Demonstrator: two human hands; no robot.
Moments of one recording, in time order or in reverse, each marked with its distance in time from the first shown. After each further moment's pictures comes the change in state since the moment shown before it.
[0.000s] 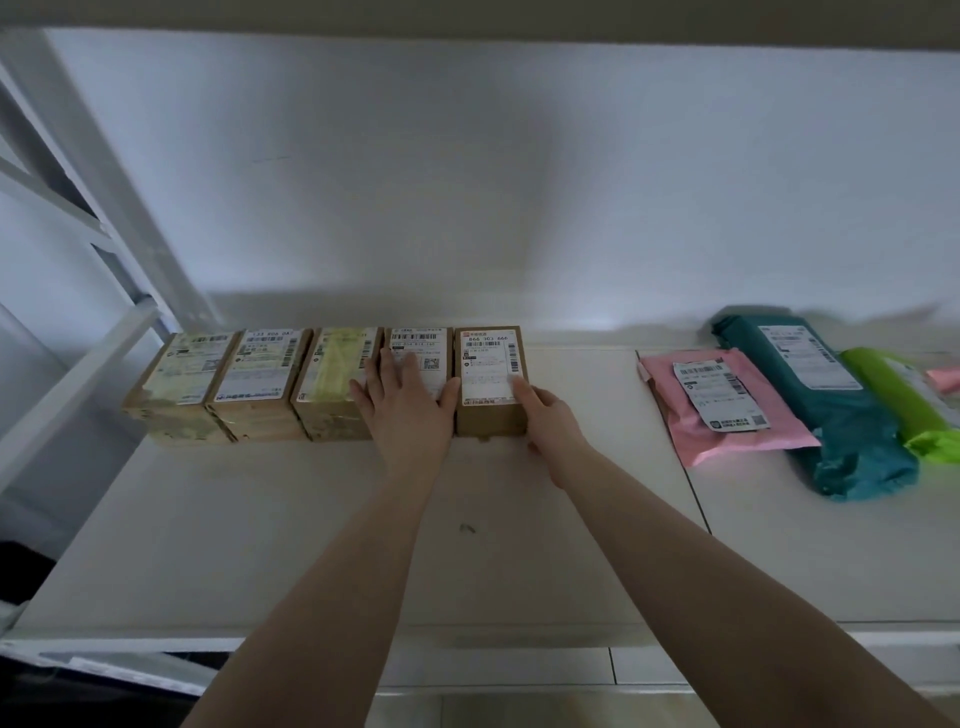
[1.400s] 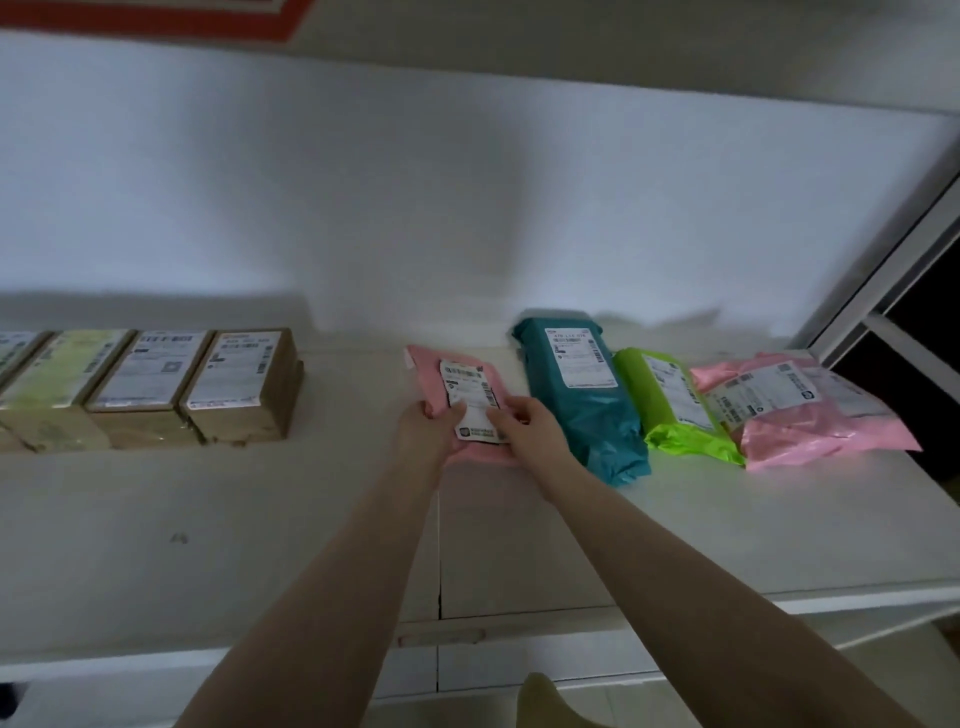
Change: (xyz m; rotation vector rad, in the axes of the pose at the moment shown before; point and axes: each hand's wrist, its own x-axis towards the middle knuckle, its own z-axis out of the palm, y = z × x) left_hand -0.120 0.267 0.103 -1.072 -0.452 -0.457; right_hand 0.036 0.054 -0.282 -0.166 0.043 -0.151
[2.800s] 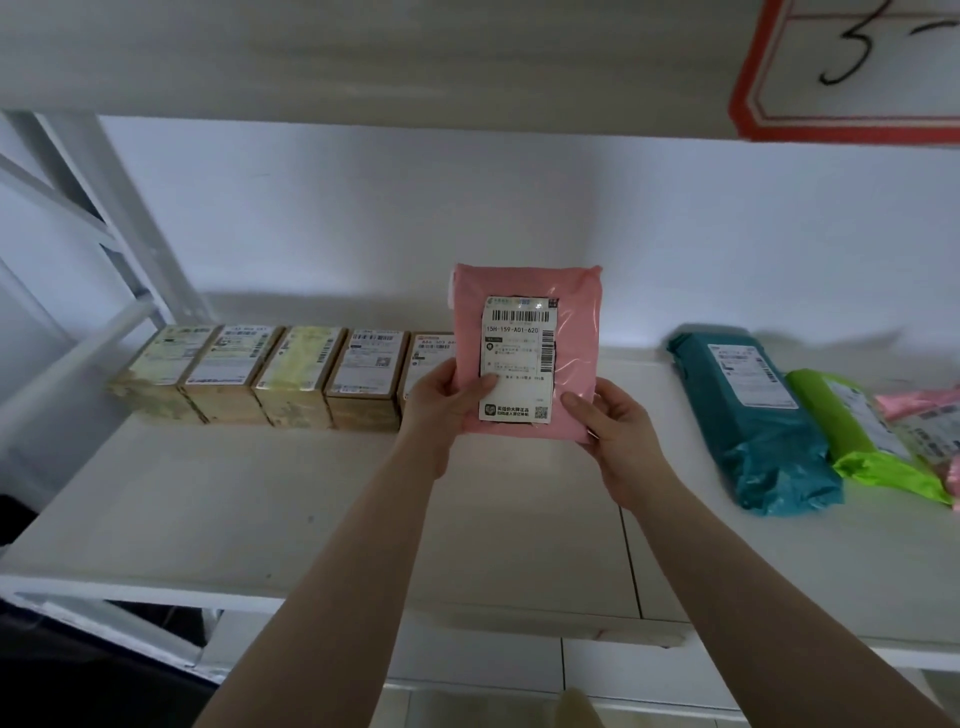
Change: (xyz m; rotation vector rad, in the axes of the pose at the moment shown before) left_hand -0.005 0.060 -0.202 -0.151 -0.138 0.236; right_hand -0.052 -0.067 0.113 0.650 -0.196 -0.163
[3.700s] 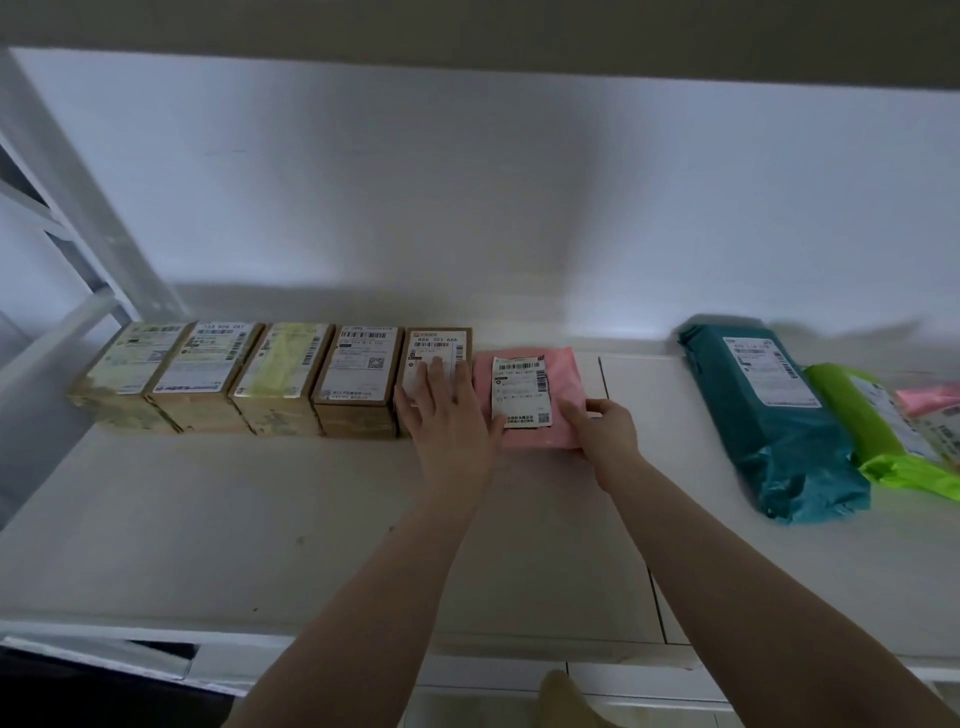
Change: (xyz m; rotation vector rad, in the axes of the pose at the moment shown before) left_hand 0.041 -0.068 0.002 1.484 0.397 0.387; right_hand 0.069 0.051 0.001 -0.555 0.380 0.179
